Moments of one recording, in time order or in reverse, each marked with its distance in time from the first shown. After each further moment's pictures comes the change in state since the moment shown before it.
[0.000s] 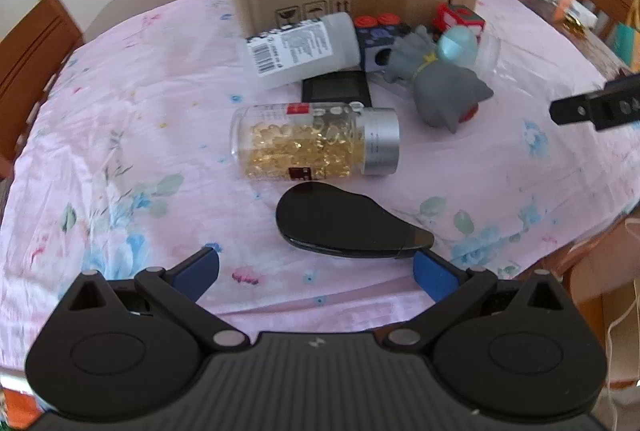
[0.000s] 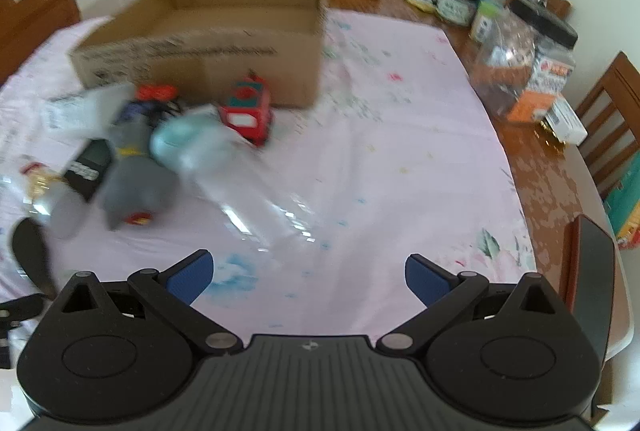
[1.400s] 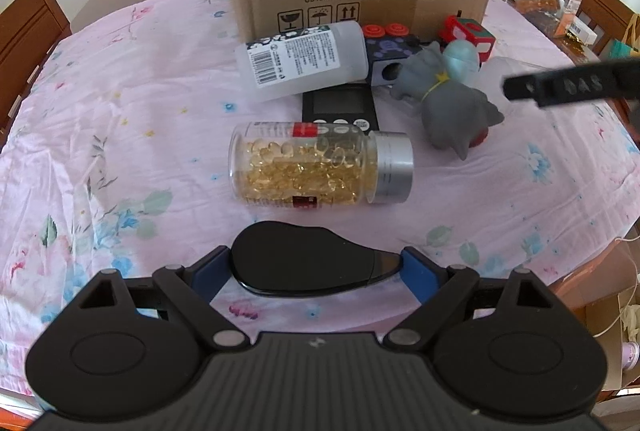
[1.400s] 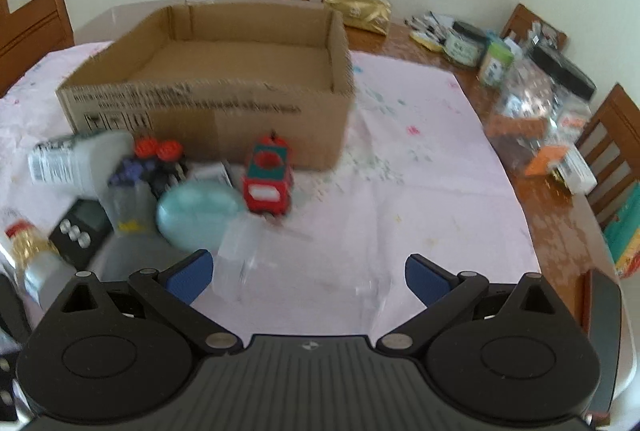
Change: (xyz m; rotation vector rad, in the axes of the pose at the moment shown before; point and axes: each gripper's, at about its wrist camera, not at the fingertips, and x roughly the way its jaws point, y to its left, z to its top) left arm 0.013 0.014 0.016 -0.048 0.006 -0.061; right arm 0.012 0.030 0.034 -0.003 -0.092 -0.027
